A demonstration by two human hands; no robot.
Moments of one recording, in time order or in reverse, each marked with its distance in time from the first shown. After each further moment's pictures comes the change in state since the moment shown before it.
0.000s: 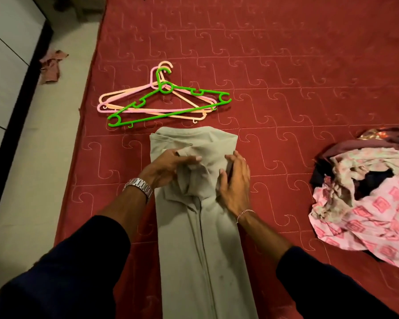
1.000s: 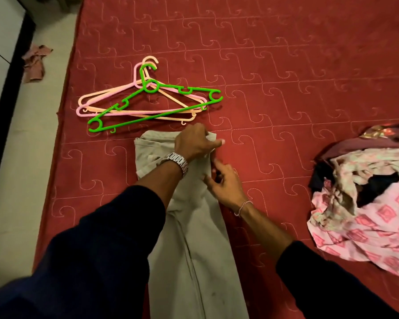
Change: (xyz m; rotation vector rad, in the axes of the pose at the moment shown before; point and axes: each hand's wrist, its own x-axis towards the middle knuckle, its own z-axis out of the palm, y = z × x) left_hand 0.111 0.034 0.061 1.194 0.377 0.252; right_hand 0.044 0.031 0.008 0.047 -0.317 0.111
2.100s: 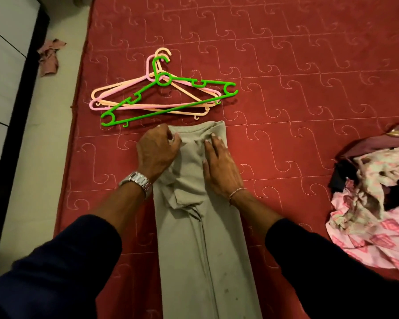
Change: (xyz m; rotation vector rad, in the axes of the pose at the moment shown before) left_hand -0.059 -0.089 -0.039 0.095 0.420 -0.034; right_hand 0.031 -0.022 0.033 -0.538 -0.027 -0.302
